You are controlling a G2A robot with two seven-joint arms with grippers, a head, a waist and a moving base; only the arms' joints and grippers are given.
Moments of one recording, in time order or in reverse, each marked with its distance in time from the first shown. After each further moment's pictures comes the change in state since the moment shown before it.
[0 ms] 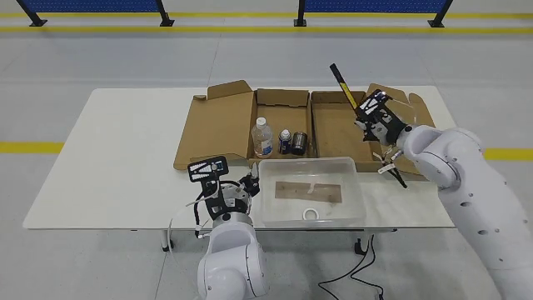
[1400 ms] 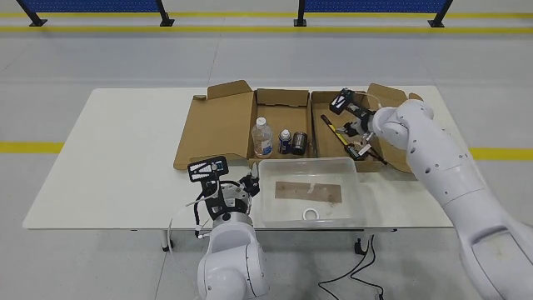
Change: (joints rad) left arm 0.000 0.000 0.000 0.000 0.000 0.000 0.000; right arm 0.395 -0.203 -0.371 0.594 -0.026 -0.191 -0.032
